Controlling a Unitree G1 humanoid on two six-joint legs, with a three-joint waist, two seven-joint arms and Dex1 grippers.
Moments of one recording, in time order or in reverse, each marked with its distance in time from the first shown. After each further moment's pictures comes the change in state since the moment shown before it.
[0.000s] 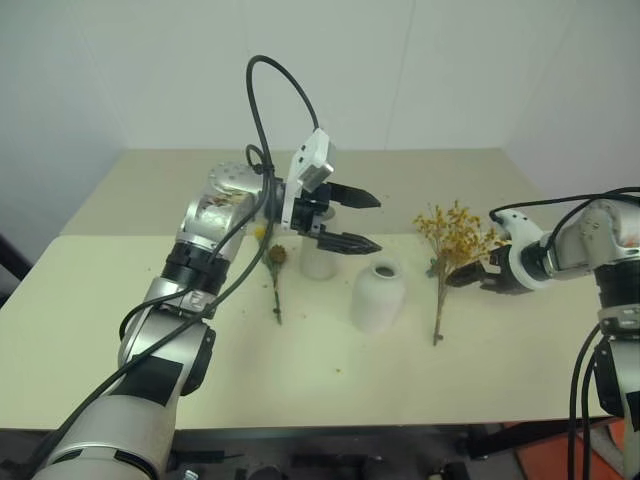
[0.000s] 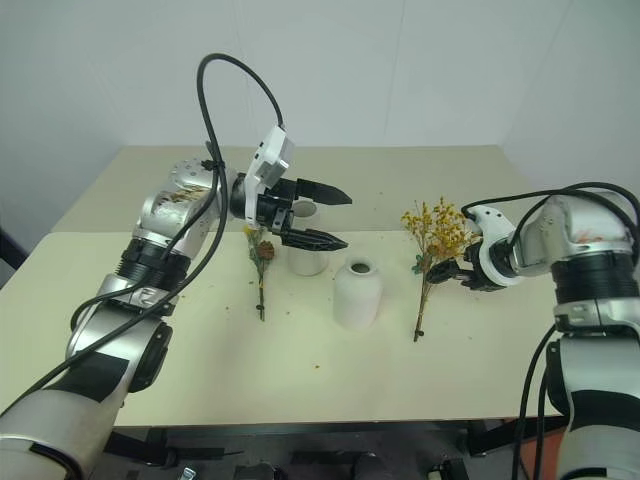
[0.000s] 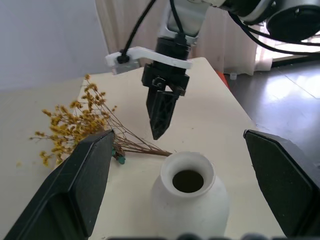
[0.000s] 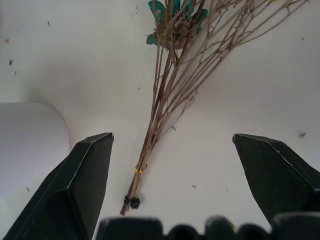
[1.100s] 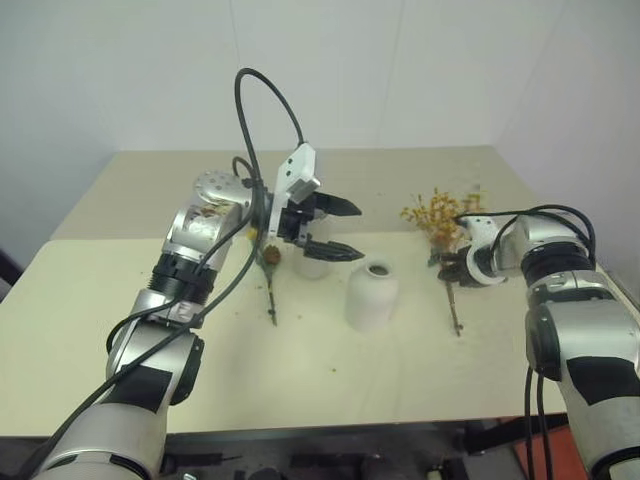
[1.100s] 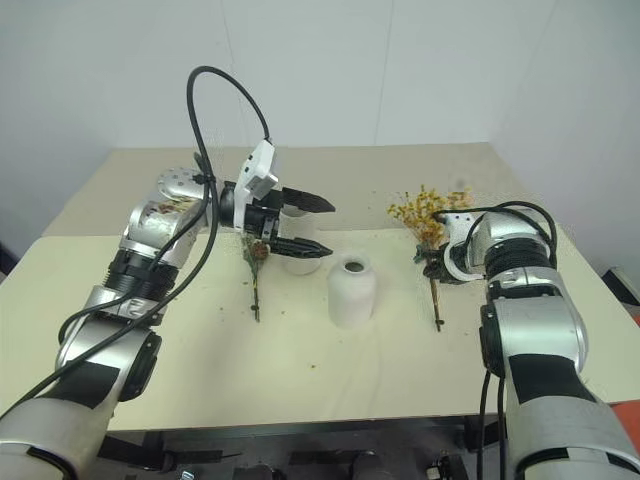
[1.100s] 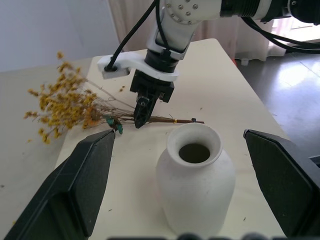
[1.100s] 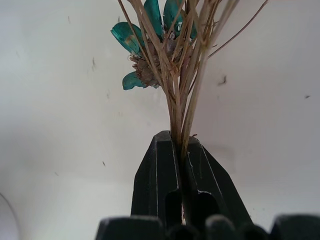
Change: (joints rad) left arm 0.083 0.082 0.026 -0.131 0.032 0.045 0.032; right arm -0.141 0.232 -0.240 0.525 -0.332 -0.437 -0.062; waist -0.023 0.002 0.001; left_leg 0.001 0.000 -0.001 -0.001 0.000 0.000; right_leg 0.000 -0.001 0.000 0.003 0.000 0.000
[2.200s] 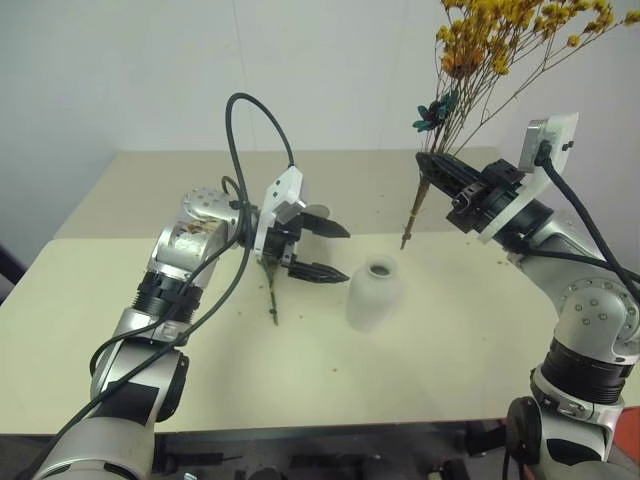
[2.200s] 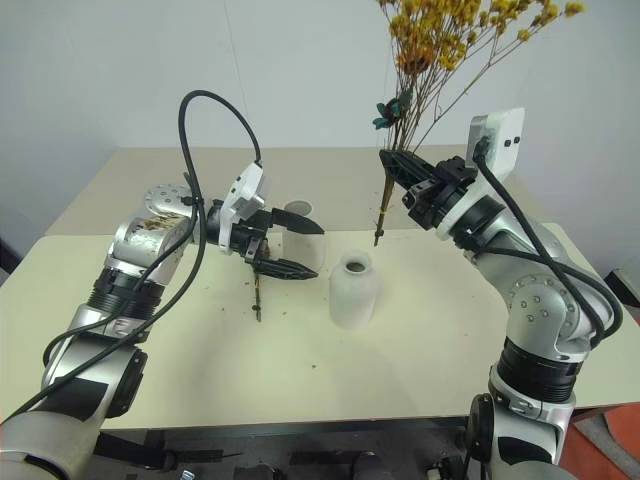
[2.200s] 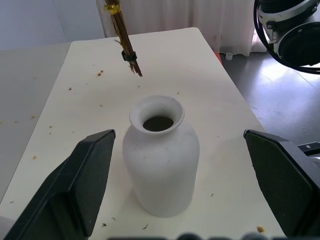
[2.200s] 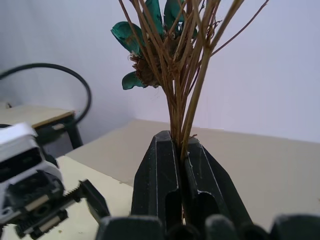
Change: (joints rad) left arm 0.103 0.049 -0.009 -0.119 -0.021 0.066 -0.071; right arm 0.542 0.169 -0.308 -1.555 0.580 -0.150 -0.061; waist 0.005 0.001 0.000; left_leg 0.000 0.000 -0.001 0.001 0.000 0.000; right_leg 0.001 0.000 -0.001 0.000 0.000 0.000
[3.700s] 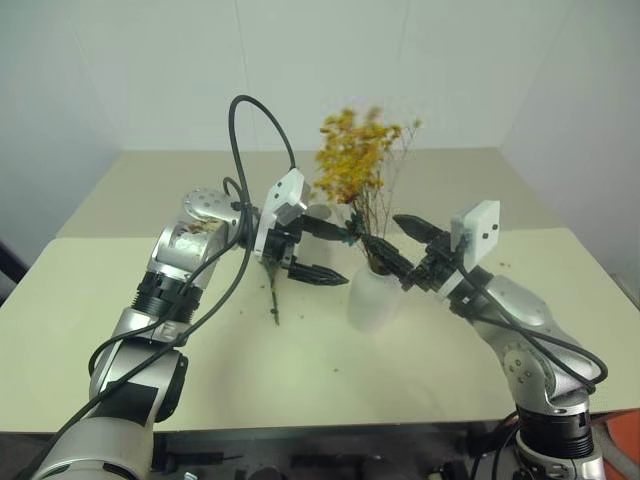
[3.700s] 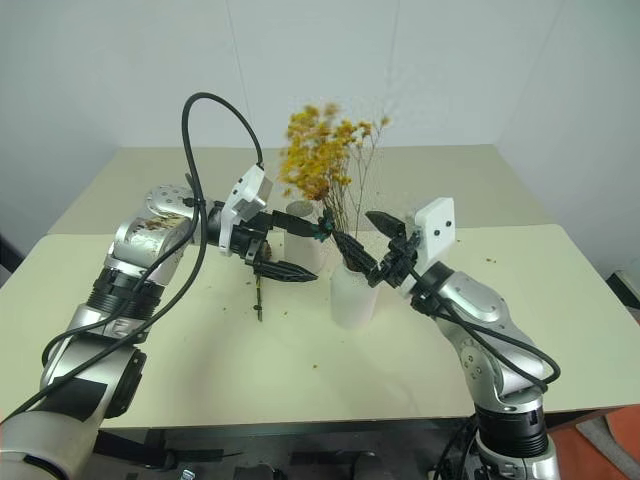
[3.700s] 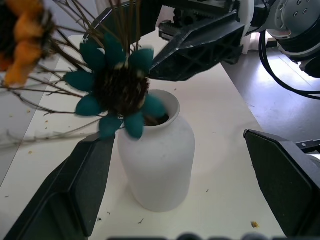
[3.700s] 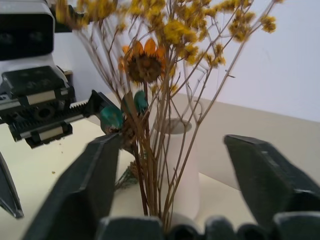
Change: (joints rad) left arm 0.000 0.005 -0.012 -0.009 0.000 0.017 -0.004; right arm 0.344 0.005 0.267 -0.045 -0.233 -0.370 0.054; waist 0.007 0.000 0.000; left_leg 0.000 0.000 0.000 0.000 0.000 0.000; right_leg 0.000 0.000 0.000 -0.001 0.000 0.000
